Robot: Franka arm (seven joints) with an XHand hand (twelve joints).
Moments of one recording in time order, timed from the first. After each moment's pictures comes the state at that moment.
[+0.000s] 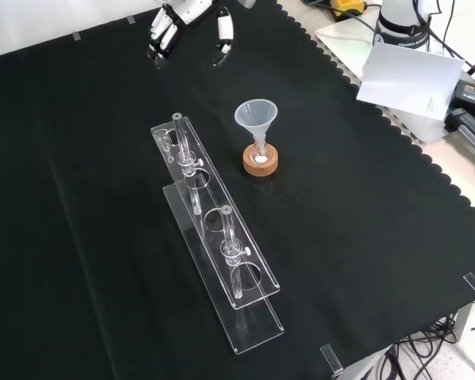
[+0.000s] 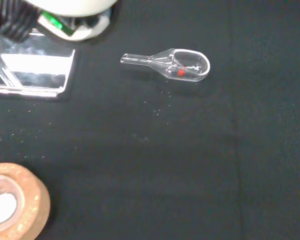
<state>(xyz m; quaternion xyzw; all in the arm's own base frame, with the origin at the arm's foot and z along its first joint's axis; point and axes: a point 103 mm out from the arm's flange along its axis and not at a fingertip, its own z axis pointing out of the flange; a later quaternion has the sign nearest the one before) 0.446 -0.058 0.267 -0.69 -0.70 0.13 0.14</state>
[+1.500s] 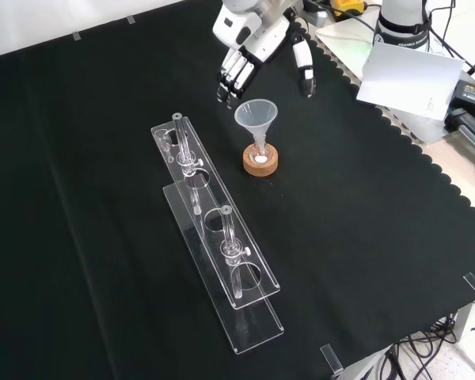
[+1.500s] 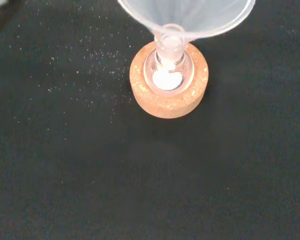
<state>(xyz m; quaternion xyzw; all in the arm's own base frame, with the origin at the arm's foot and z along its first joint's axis) 0.360 0.076 0.254 -0.63 -0.72 0.20 0.20</state>
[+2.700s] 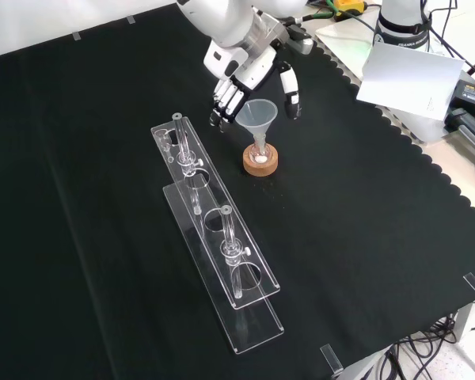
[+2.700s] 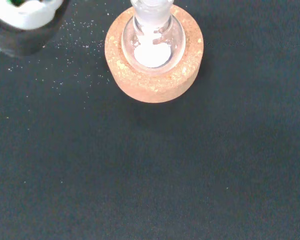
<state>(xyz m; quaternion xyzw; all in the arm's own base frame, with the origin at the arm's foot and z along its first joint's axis) 0.377 0.066 0.197 -0.63 -0.71 0.22 0.22</state>
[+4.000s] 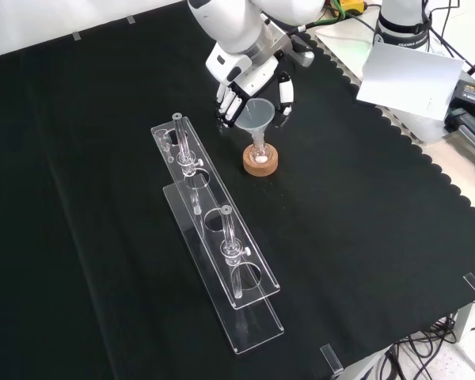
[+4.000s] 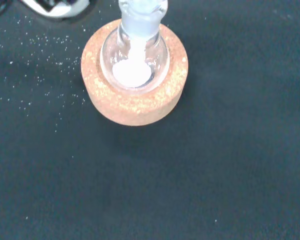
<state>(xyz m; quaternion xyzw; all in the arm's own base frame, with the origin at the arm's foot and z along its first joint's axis) 0.383 0.072 0.185 -0.66 -0.71 0.21 0.15</state>
